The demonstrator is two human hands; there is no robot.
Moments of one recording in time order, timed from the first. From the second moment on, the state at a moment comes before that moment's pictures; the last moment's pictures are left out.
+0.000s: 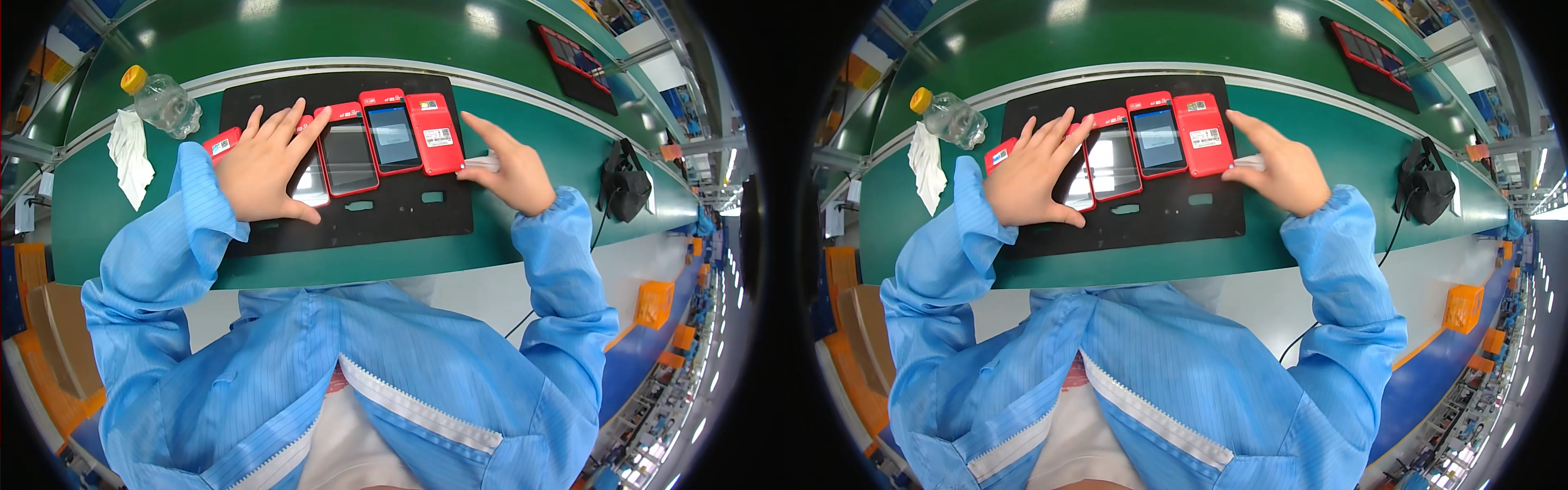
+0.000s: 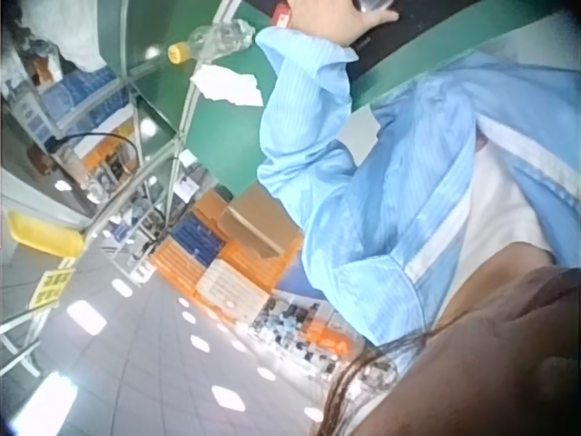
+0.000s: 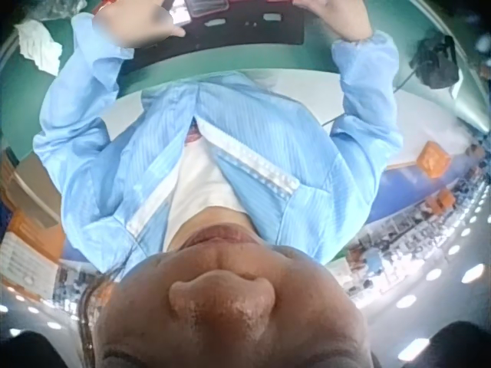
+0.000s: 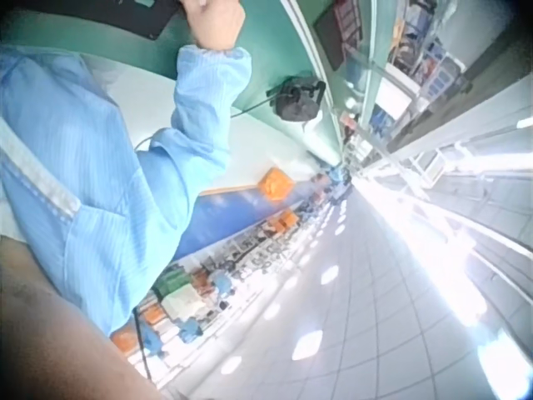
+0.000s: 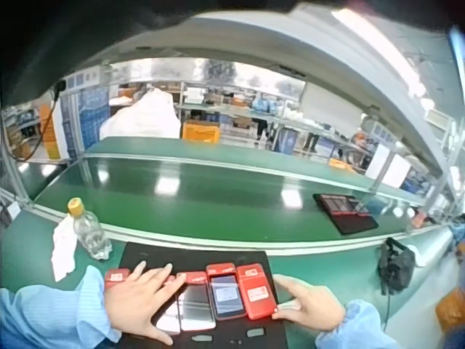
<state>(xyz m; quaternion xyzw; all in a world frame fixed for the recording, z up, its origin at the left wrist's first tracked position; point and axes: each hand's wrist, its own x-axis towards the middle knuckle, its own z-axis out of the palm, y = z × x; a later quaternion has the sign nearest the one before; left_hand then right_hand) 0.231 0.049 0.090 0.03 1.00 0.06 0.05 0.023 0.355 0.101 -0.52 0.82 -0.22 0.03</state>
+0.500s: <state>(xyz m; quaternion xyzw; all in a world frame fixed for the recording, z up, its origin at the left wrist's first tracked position) 0.242 0.031 0.067 -0.01 0.94 0.31 -0.14 -0.075 0.282 0.022 -0.23 0.76 -0.60 -0.06</state>
